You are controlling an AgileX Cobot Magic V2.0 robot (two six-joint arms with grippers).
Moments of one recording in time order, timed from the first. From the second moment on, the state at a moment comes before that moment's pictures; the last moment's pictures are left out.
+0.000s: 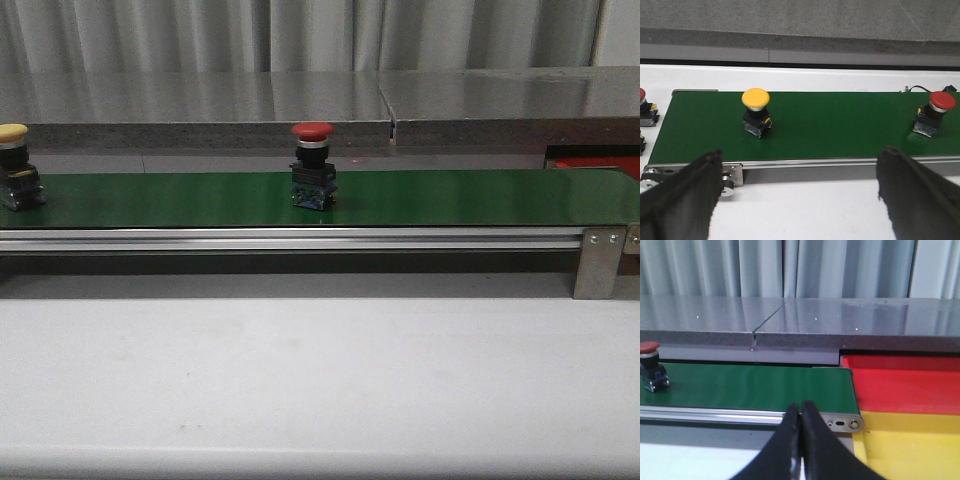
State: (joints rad) left arm -0.05 0.71 -0.72 -0.21 0.52 0.22; right arm 0.04 -0.01 0.03 0.06 0.00 0.02
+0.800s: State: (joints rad) left arm -0.06 0.49 -0.52 -0.23 0.48 0.21; right arm 0.04 0.63 -0.63 0.12 0.55 0.02
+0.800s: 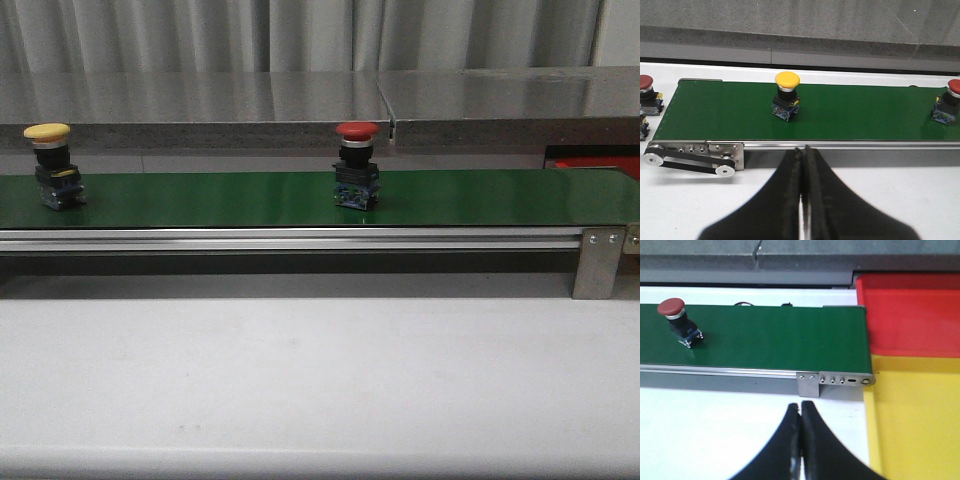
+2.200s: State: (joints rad) left arm -0.06 0.49 -0.52 -0.23 0.47 0.21; right arm 0.17 1.75 -1.43 0.30 0.76 -0.28
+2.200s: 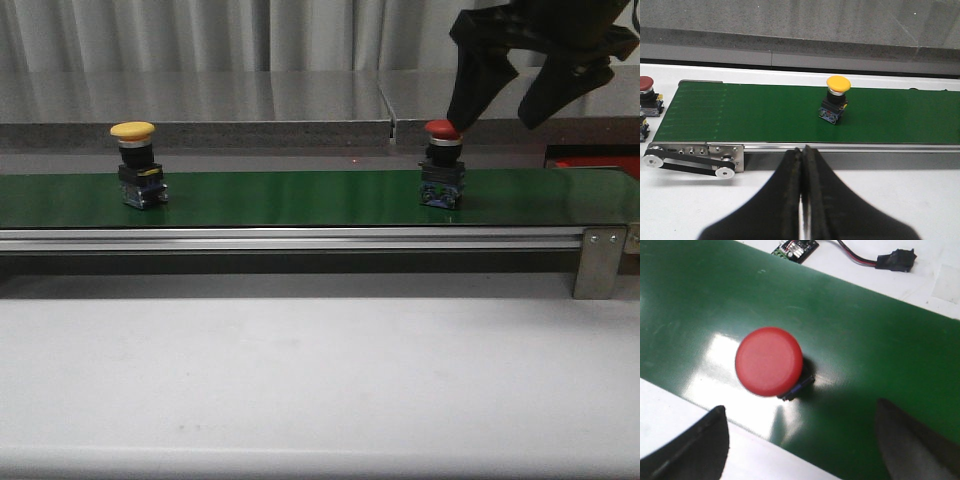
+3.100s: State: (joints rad) left arm -0.06 0.49 -0.52 -0.23 0.47 0.21; right arm -0.02 1.97 -1.90 0.20 1.07 -0.25
